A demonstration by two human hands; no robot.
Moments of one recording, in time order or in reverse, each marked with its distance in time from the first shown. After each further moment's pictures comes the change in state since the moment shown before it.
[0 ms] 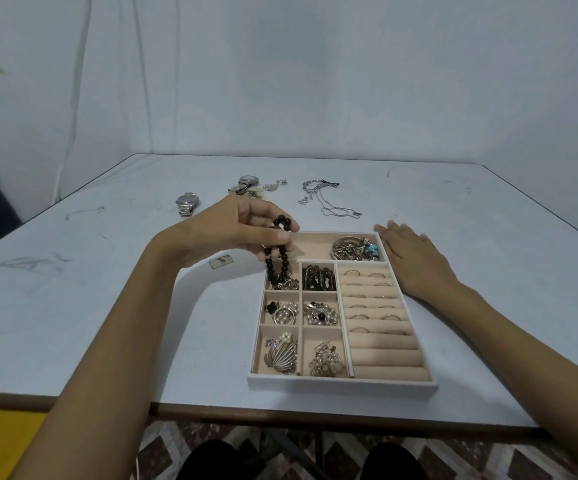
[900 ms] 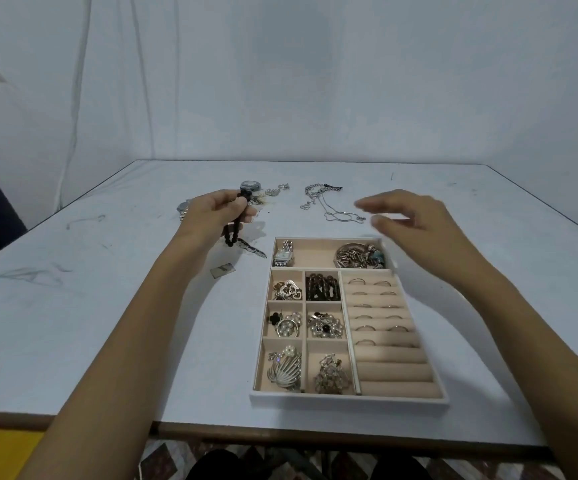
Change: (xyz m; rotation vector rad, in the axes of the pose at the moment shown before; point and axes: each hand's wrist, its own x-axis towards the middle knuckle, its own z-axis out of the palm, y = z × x) left_hand 0.025 -0.034 -0.018 -0.178 0.610 0.022; right_hand -0.011 -0.032 -0.054 0.740 0.244 -0.265
